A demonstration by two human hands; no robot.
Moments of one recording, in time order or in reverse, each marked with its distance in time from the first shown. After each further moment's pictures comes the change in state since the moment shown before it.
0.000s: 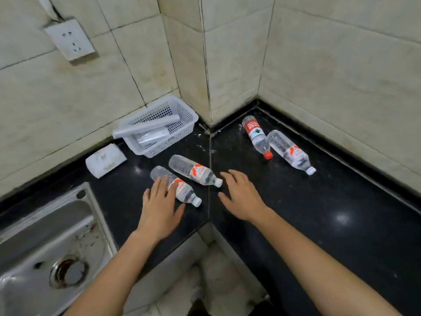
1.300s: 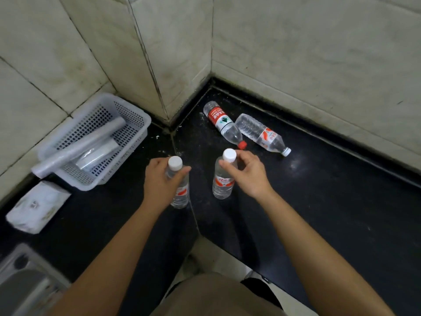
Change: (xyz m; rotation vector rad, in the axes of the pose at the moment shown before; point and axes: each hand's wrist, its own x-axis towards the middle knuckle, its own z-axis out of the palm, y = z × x) left_hand 0.174 0.033 -0.001 -0.788 -0.051 -0.012; right_hand 0.057 0.041 -0.037 0.719 0.420 0.480
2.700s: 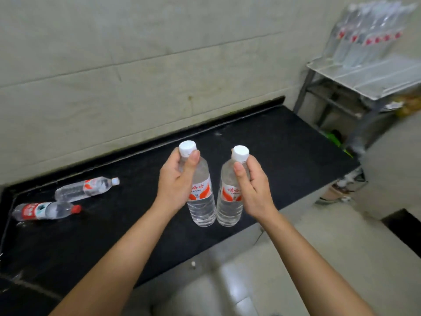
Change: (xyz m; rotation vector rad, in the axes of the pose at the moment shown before) left_hand -0.311 0.277 0.170 -0.477 -0.912 0.689; right_hand -0.404 0.080 -0.223 0.060 1.101 -0.049
